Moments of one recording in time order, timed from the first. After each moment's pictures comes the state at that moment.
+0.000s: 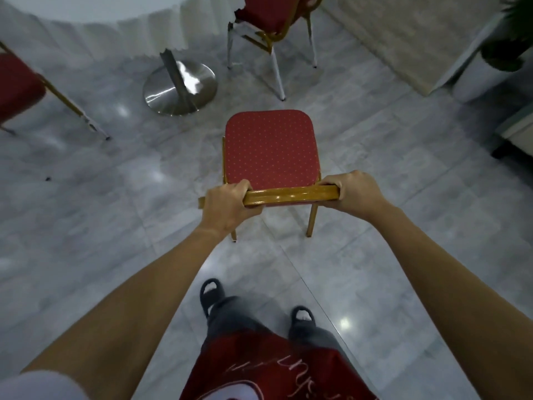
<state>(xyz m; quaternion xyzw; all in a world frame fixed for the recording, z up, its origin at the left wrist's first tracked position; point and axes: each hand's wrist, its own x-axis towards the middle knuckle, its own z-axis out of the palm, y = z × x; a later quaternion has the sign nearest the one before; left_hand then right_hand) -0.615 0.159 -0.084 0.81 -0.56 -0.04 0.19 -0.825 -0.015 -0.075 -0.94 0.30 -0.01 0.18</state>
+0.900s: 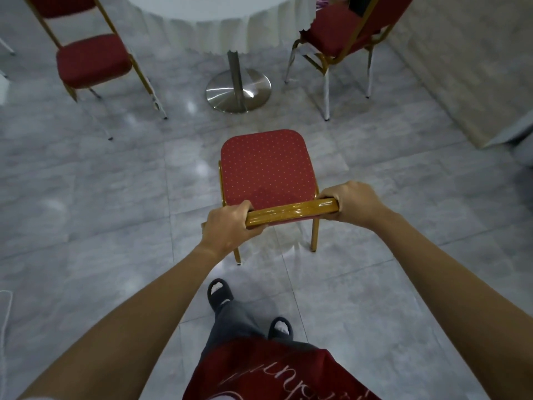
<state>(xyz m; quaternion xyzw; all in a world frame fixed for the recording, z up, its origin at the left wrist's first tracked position) -0.744 0.209 -0.098 0.87 -0.46 0.01 0.17 -0.881 -0.041 -0.076 -0.99 0.09 0.03 0.14</state>
